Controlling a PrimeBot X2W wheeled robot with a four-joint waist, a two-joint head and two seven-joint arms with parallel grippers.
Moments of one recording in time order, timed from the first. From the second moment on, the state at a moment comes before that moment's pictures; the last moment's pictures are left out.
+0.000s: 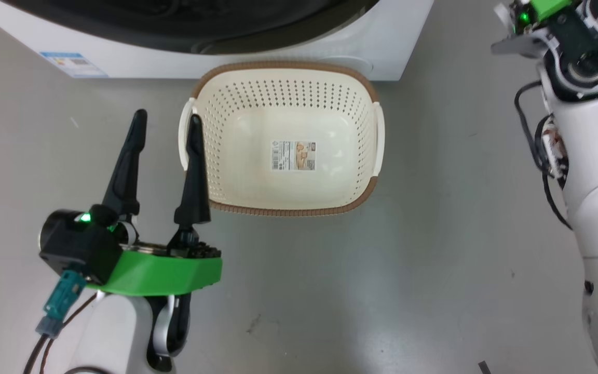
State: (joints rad) left arm -0.42 0.03 -0.17 0.03 -0.28 0.05 -0.26; right arm -1.08 -0.10 0.10 0.63 1.35 0.13 0.25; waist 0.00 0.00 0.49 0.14
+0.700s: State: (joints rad) left arm -0.47 0.03 -0.23 0.02 -0.29 0.05 -0.26; right arm -1.31 -0.12 0.08 0.74 1.49 0.13 0.43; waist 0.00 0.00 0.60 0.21
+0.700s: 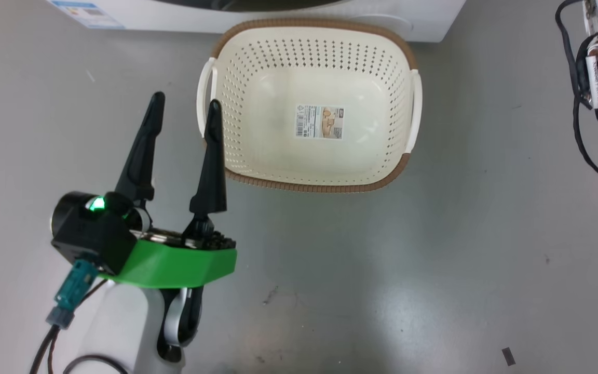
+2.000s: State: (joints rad) left arm -0.49 0.03 -0.19 0.09 -0.30 0.06 -0.26; right arm -1.26 -0.09 0.19 0.76 1.58 0.12 0.57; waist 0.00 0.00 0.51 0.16
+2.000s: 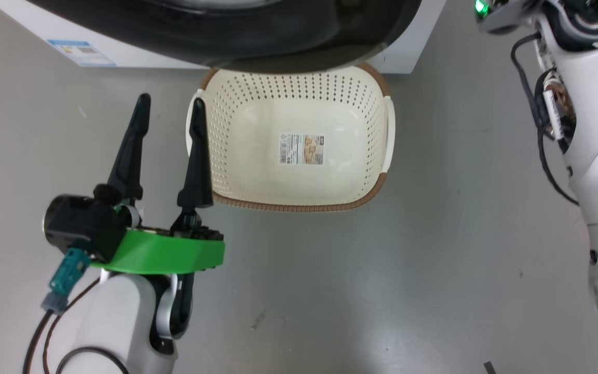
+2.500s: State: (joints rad) left arm -0.44 0.03 -0.17 0.14 -0.30 0.06 -0.26; right arm -1.15 -0.08 0.27 0.76 1.64 0.12 0.58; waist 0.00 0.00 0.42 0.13
